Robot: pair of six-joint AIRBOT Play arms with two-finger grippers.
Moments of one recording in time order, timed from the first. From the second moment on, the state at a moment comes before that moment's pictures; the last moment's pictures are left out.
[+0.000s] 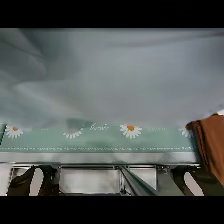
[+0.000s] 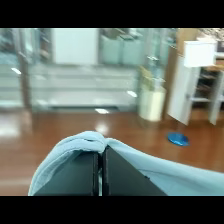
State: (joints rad) left arm 0.46 -0.57 1.82 0.97 -1.19 -1.44; right arm -0.13 -0.73 1.97 -1.37 1.53 1.51
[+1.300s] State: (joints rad) left arm 0.23 -1.71 1.61 1.02 -1.03 -1.55; right arm -0.08 -1.81 1.78 -1.10 1.09 1.50
